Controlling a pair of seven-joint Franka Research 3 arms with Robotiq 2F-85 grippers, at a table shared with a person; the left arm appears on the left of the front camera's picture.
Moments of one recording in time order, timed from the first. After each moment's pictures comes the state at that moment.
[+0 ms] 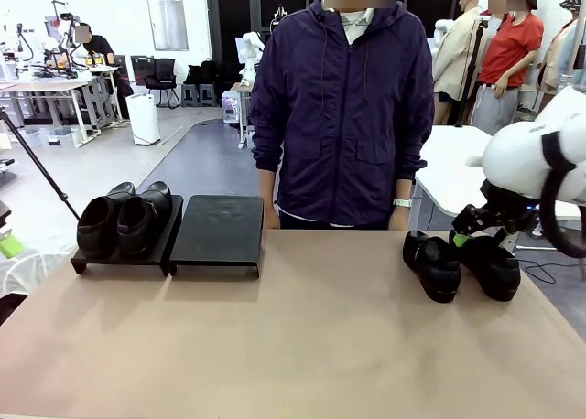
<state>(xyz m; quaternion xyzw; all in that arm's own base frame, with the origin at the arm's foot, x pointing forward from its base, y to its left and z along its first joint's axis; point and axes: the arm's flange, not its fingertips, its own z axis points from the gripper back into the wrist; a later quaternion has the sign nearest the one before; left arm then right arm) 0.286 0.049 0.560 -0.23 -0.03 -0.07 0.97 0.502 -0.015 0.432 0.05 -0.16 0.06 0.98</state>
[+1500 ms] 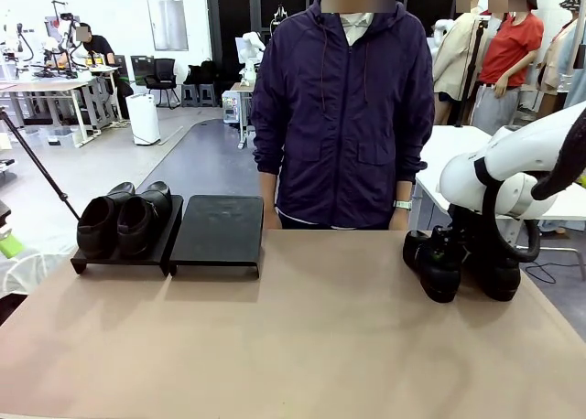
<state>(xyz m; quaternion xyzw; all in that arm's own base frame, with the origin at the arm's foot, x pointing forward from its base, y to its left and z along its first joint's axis) 0.287 0.049 0.560 -0.23 -0.03 -0.07 0.97 0.600 -0.010 0.340 0.05 -0.11 0.06 0.99</state>
